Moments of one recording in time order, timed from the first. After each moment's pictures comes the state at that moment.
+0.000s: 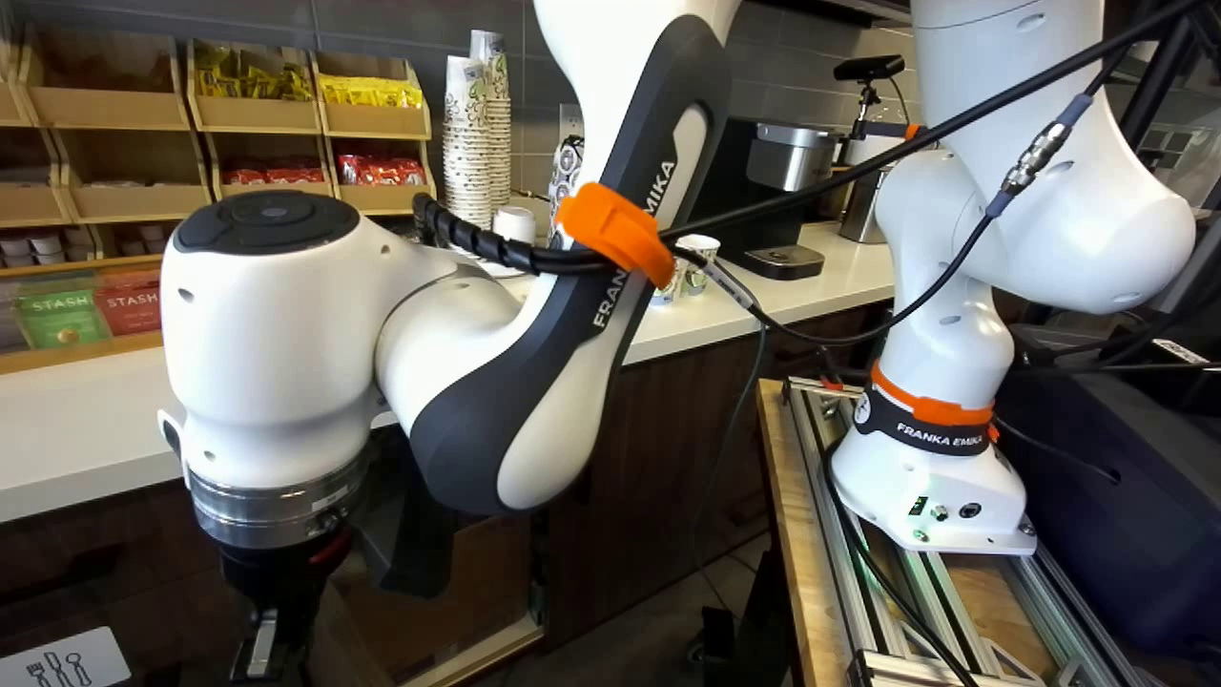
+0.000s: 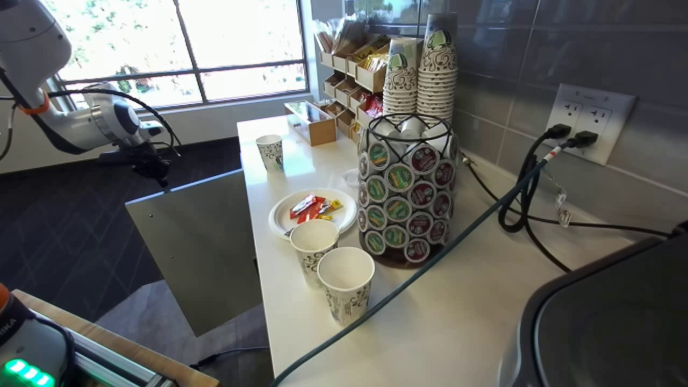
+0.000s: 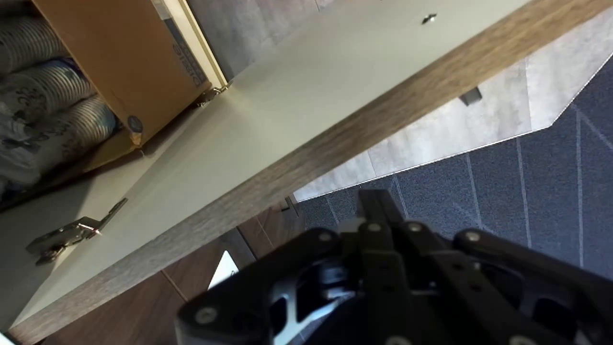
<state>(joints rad) 0.47 0.54 0.08 -2.07 -0.39 2.77 0.50</state>
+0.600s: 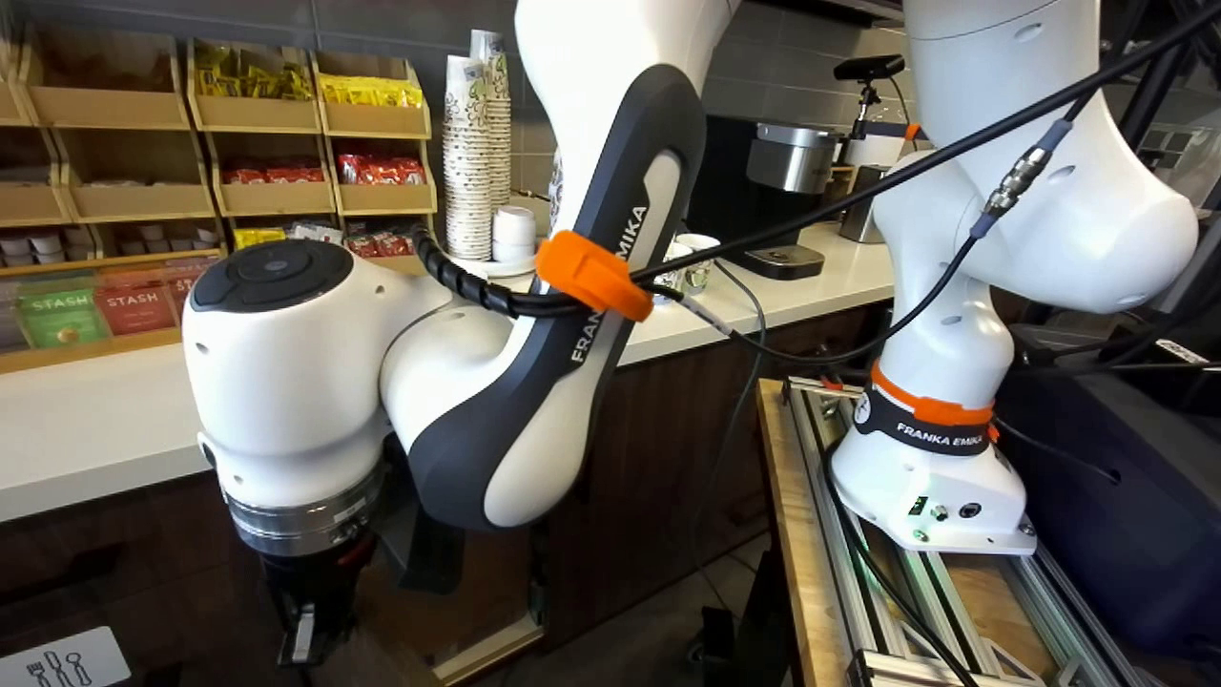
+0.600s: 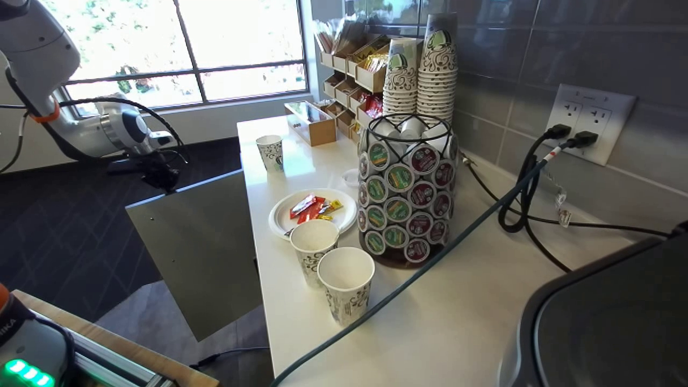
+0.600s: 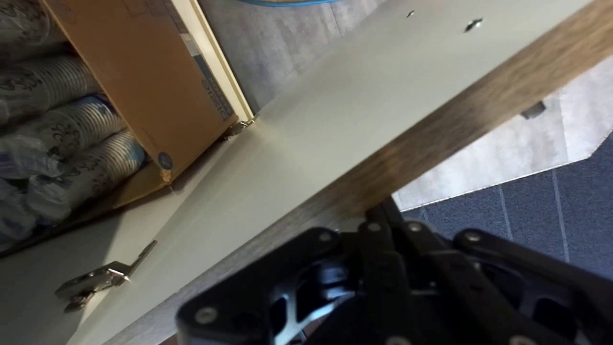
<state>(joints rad) 0.51 0.58 0.00 -2.06 -0.36 2.73 0.47</state>
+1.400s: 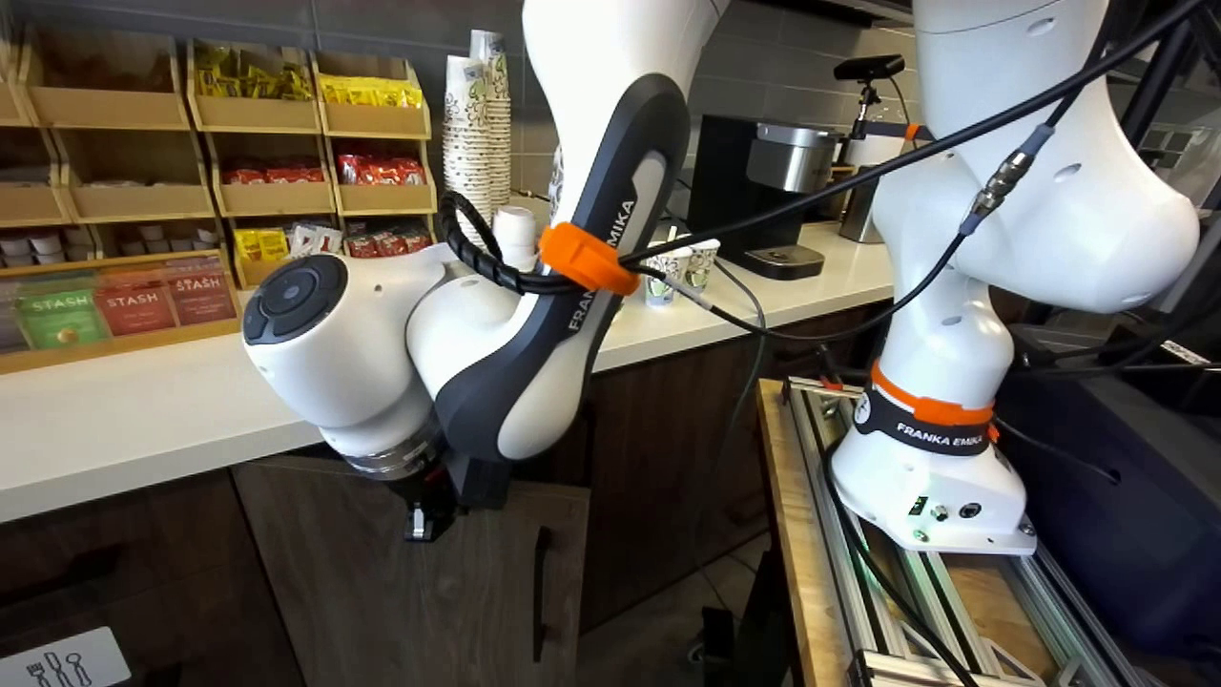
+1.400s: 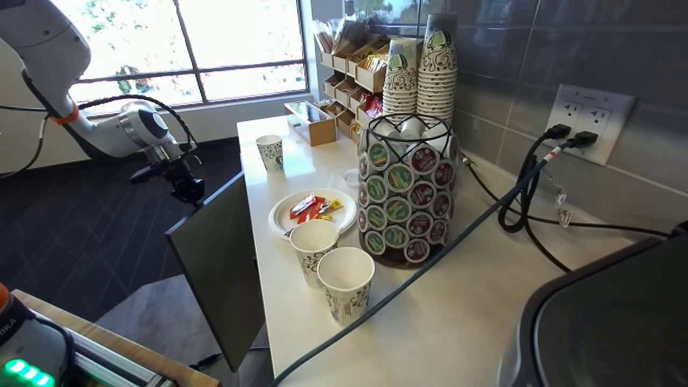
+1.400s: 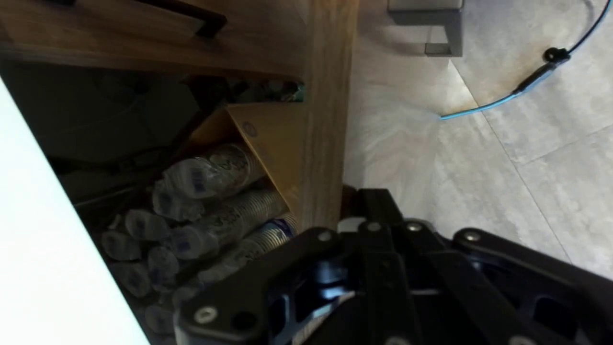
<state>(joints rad) 0.53 0.56 -0.15 -2.11 -0.47 2.41 0.63</state>
